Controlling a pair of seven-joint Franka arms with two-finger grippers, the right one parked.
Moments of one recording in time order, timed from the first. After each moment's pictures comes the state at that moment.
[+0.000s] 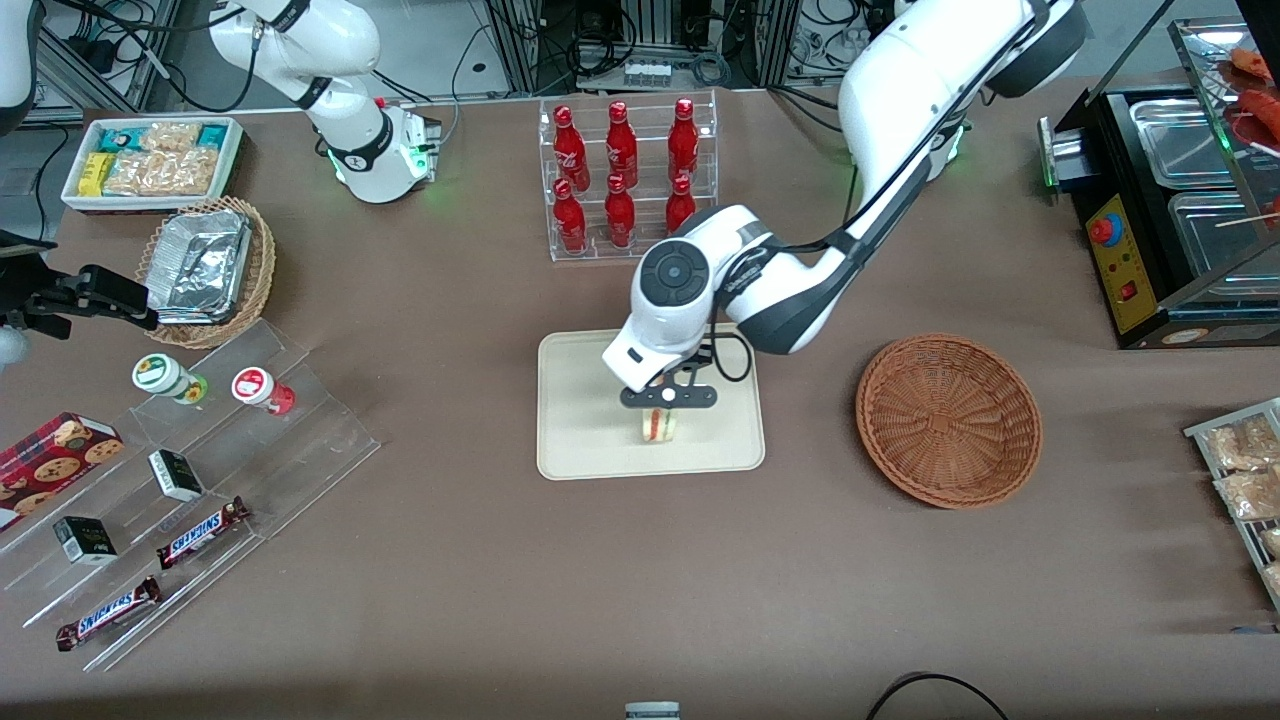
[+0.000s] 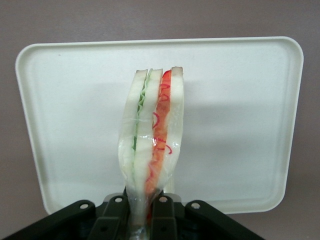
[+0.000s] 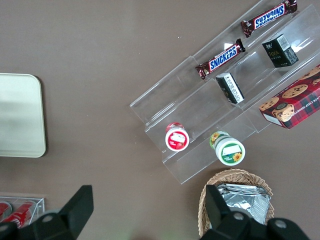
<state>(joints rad) -0.38 0.72 -0.52 -1.42 0.28 2.03 -0.94</state>
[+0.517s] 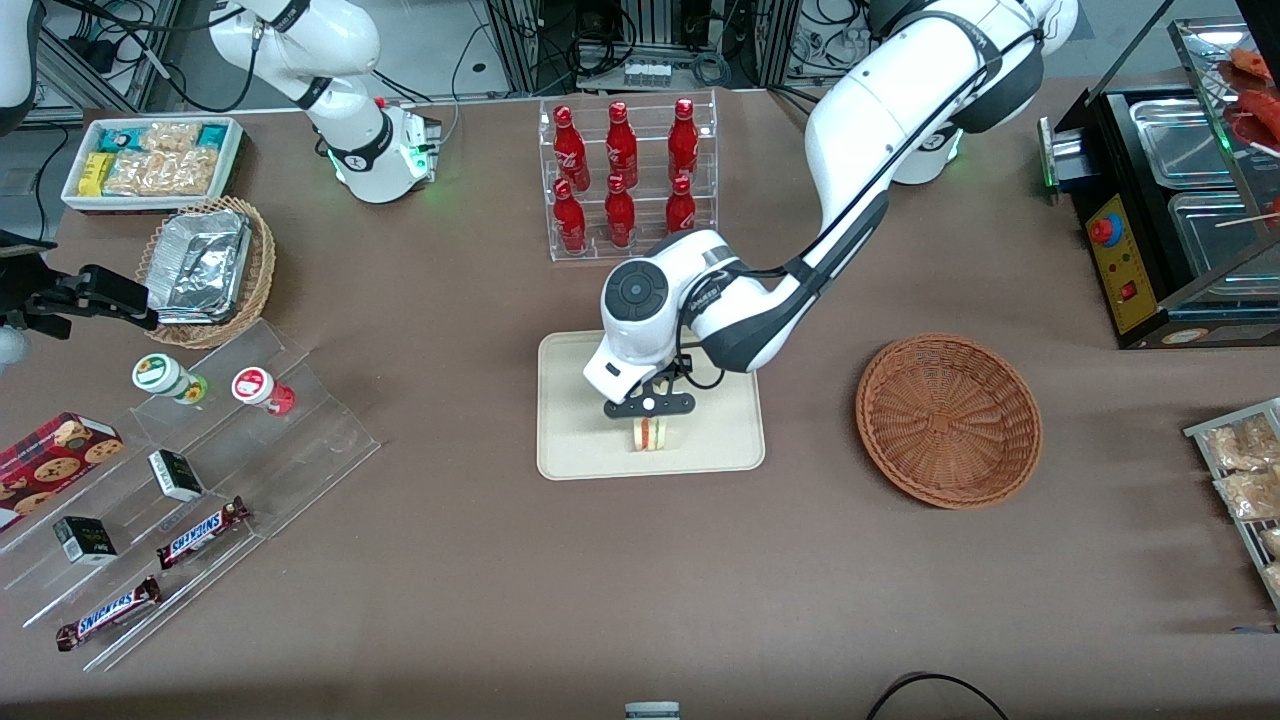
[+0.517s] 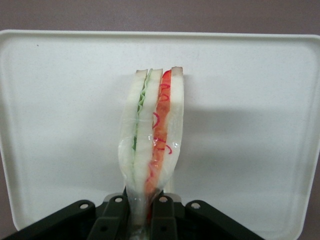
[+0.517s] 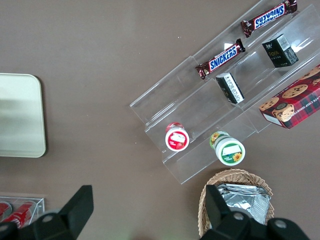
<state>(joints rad) -0.42 0.84 -0.52 -1.35 0.37 2.04 -1.04</state>
